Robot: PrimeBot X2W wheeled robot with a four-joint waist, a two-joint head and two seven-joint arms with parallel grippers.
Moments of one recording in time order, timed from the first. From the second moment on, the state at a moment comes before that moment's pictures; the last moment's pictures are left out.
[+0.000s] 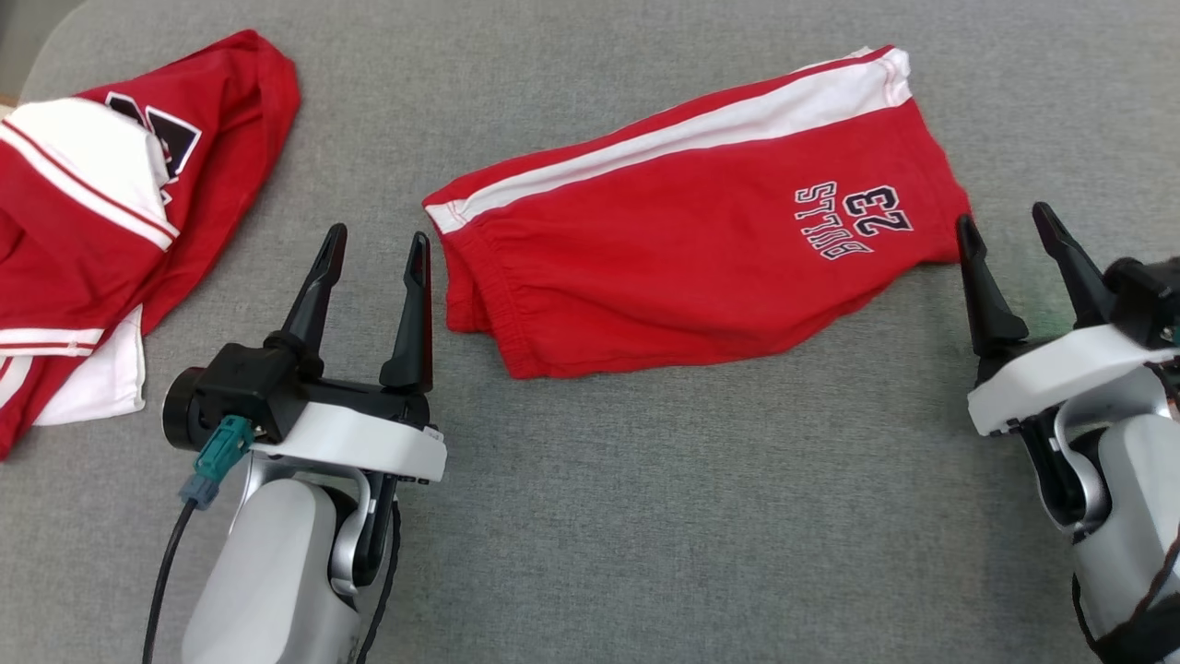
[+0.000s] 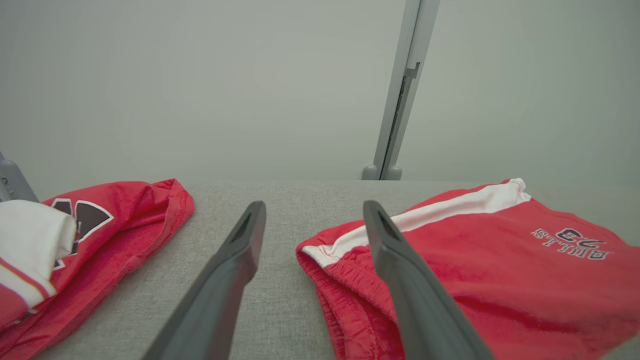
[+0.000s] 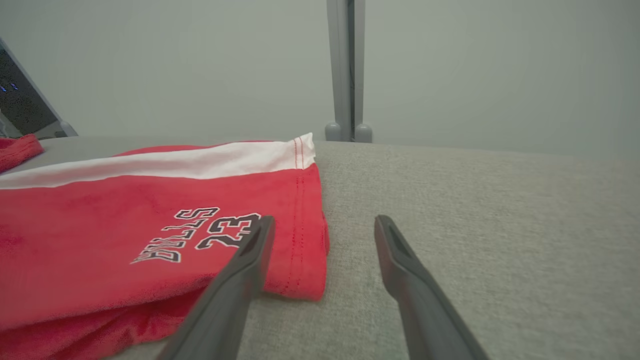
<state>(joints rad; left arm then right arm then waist) -0.36 0.05 -0.18 0.24 -0.26 -0.02 -0.26 -0.45 -0.27 0.16 0.36 0.31 0.13 -0.07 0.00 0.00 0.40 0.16</state>
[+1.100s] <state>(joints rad) -0.32 0.06 -0.15 0.25 -0.25 -0.02 -0.26 -0.34 -0.19 0.26 0.52 0.54 0.13 -0.22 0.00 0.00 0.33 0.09</state>
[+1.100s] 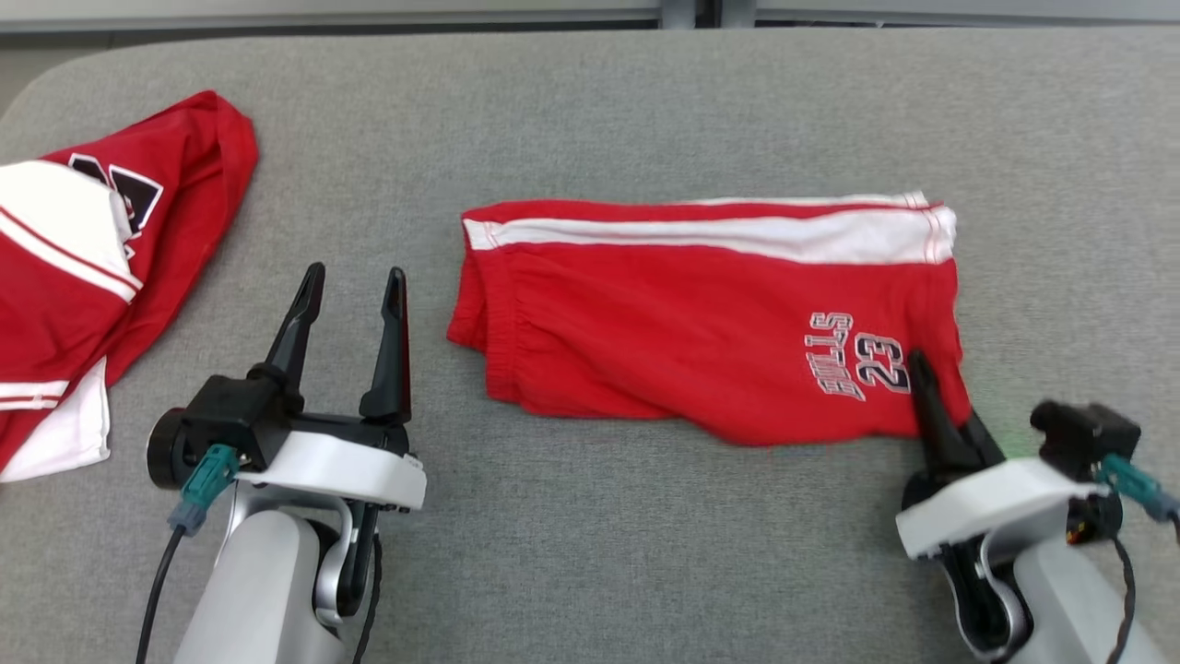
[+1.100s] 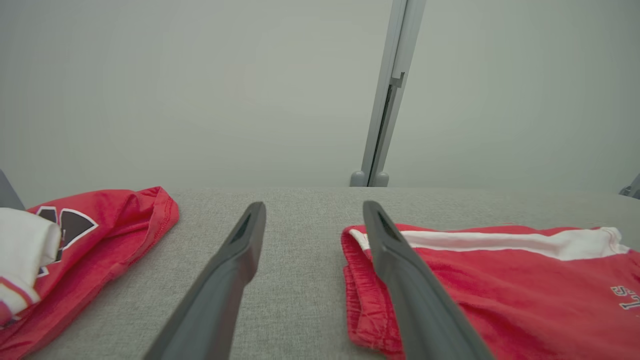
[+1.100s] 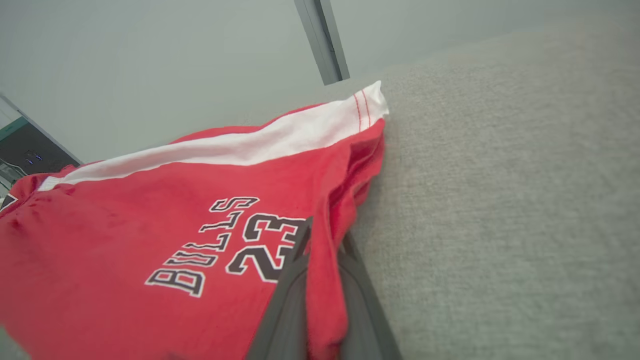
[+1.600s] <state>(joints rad) -0.29 0.06 -0.14 0.25 -0.25 -0.02 -0.26 -0.21 -0.14 0.10 0.45 0.47 0.13 -0.18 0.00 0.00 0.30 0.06</state>
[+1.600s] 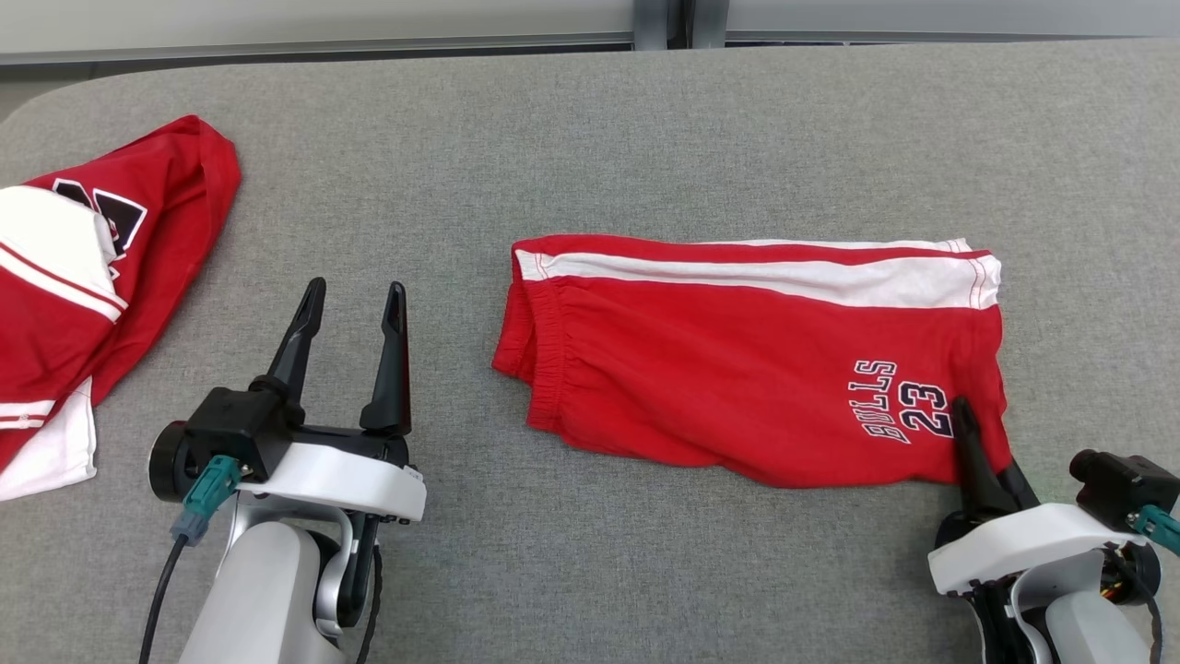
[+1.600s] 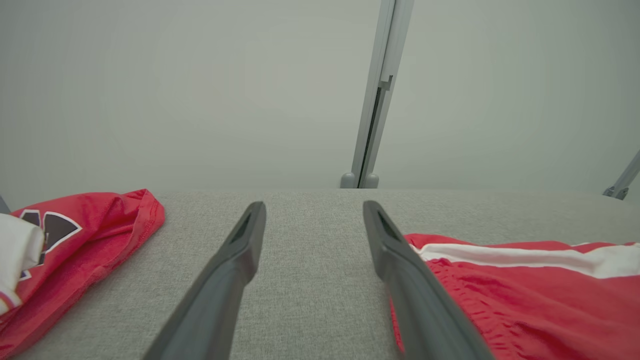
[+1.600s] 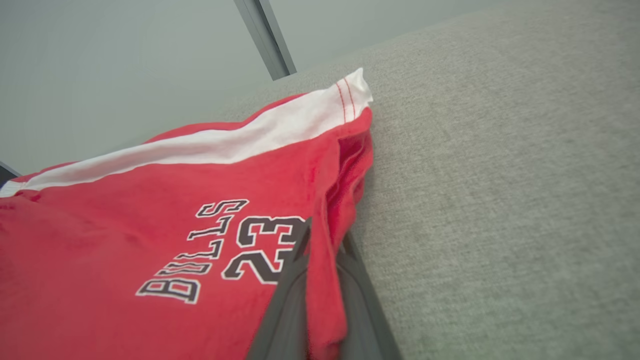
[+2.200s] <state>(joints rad) -0.30 0.06 -0.18 0.26 -0.26 -0.02 -0.26 -0.42 -0.11 0.36 0.16 0.39 0.13 0.02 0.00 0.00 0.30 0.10</state>
